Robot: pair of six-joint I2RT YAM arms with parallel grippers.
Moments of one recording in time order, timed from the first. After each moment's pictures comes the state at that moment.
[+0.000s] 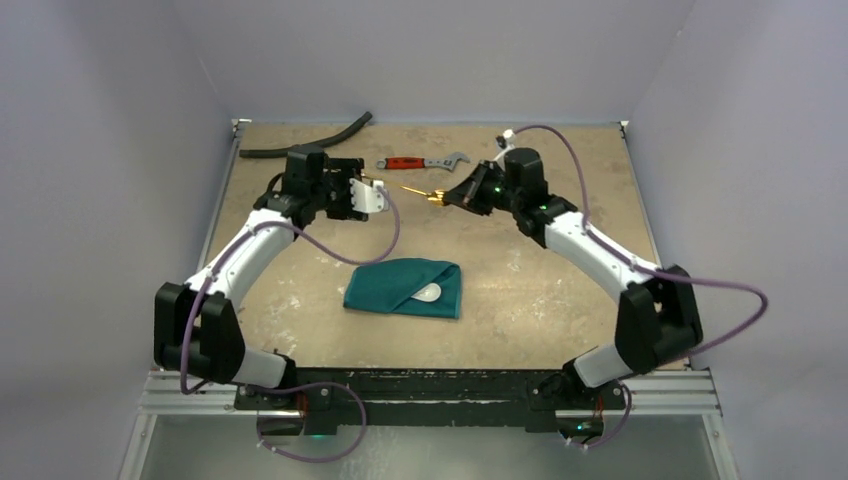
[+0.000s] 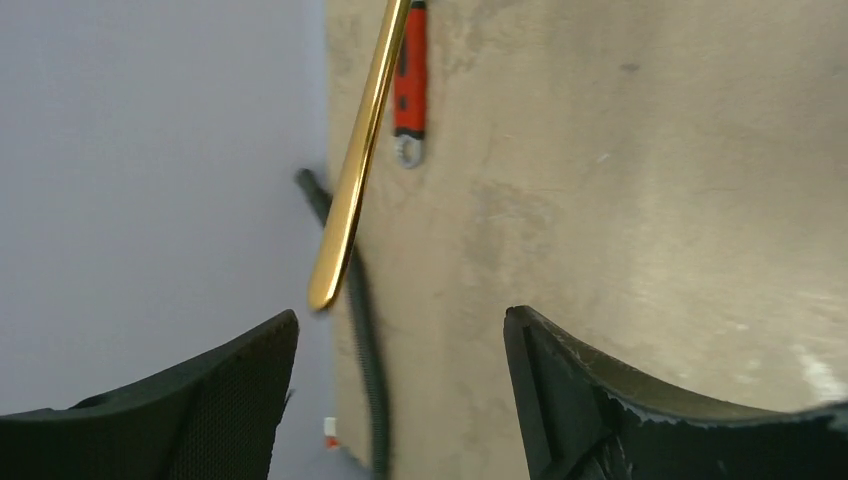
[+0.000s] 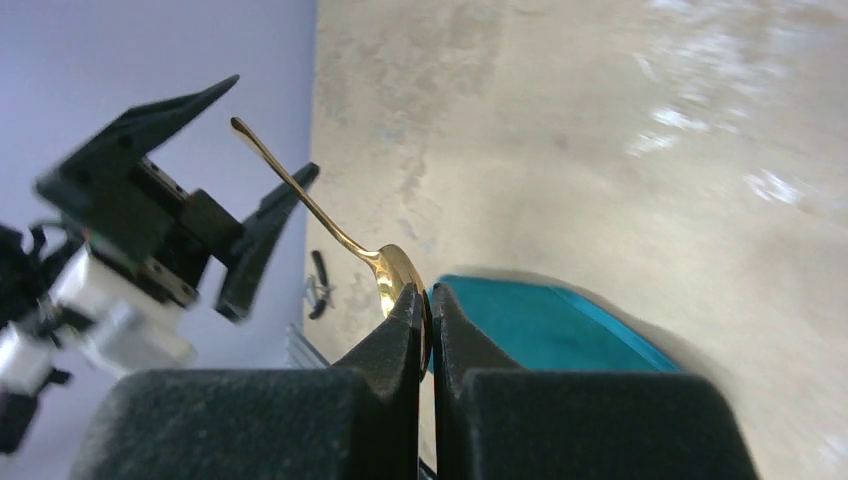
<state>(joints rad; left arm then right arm) -0.27 1.39 1.03 -0.21 0.33 1.38 0.46 1.56 1.13 -0.01 -0.36 0.92</state>
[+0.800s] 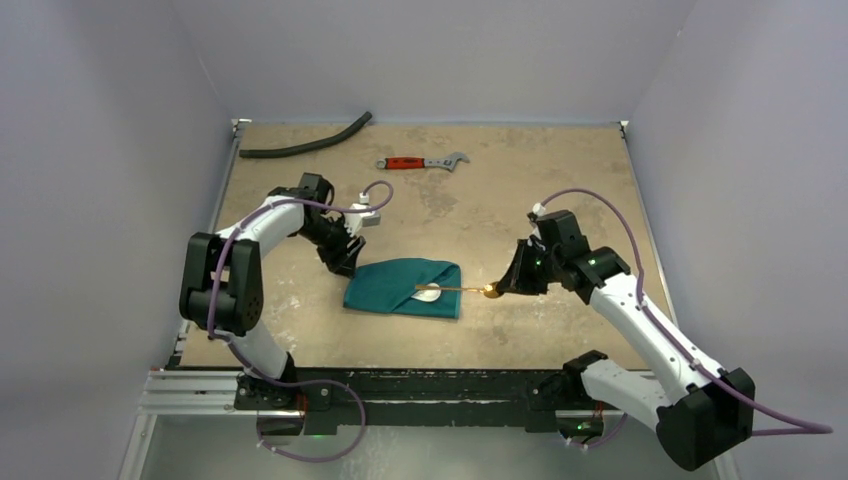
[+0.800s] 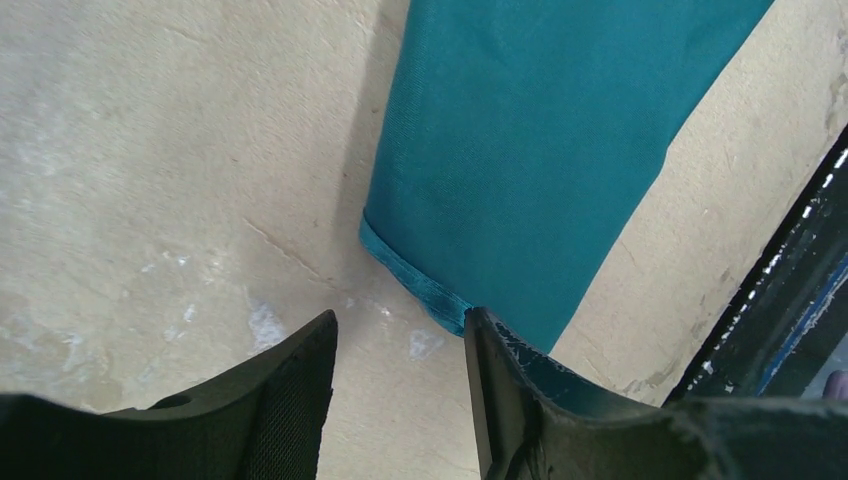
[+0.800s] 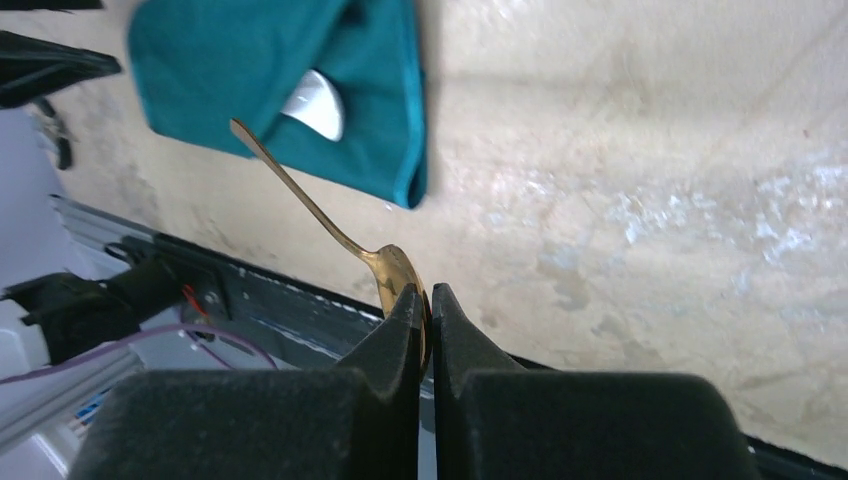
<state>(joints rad) -0.17 1.69 1.11 -0.85 0.57 0.77 0.41 1.01 0.83 -0.76 -0.28 0.67</state>
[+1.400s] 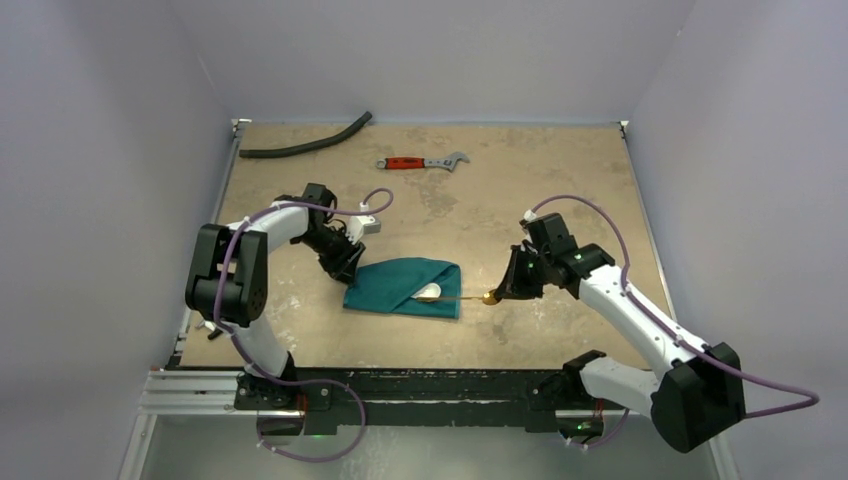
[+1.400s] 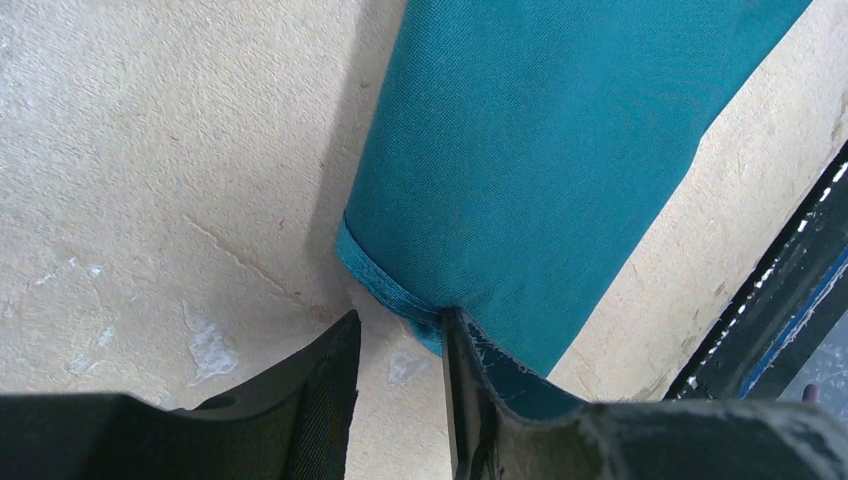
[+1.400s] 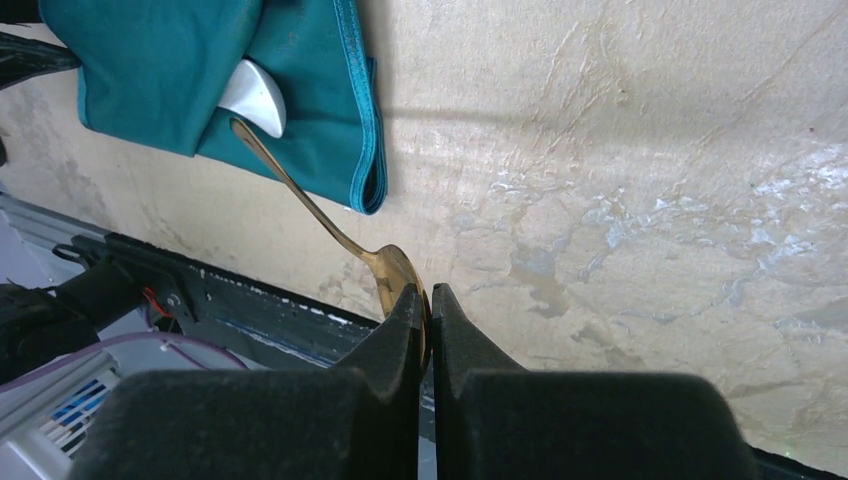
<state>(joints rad) -0.17 1.75 1.04 -0.80 0.57 0.71 0.42 1.09 0.77 -0.75 -0.28 0.65</state>
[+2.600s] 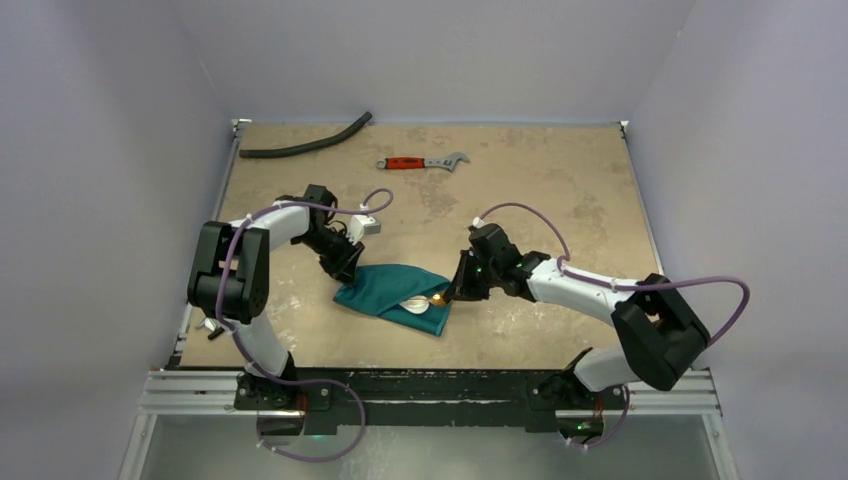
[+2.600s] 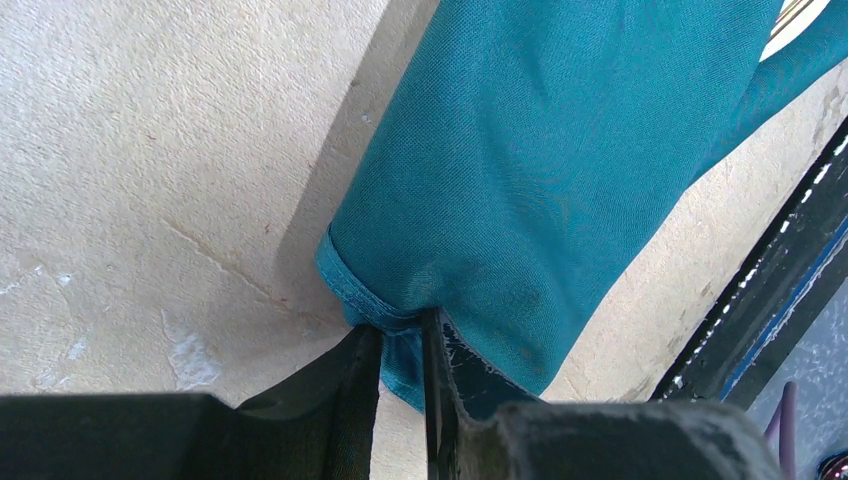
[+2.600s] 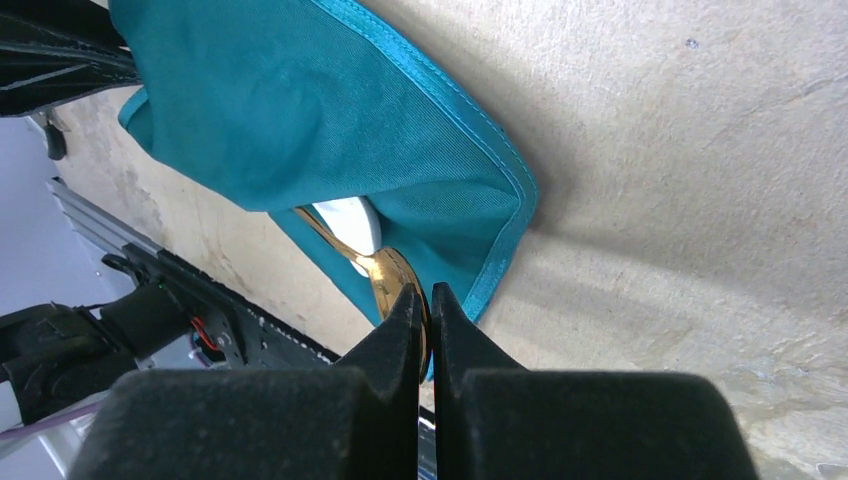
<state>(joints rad) -0.17 1.78 1.04 -0.81 0.59 0.69 0.70 1.42 0.72 -0.22 -0.24 0.90</state>
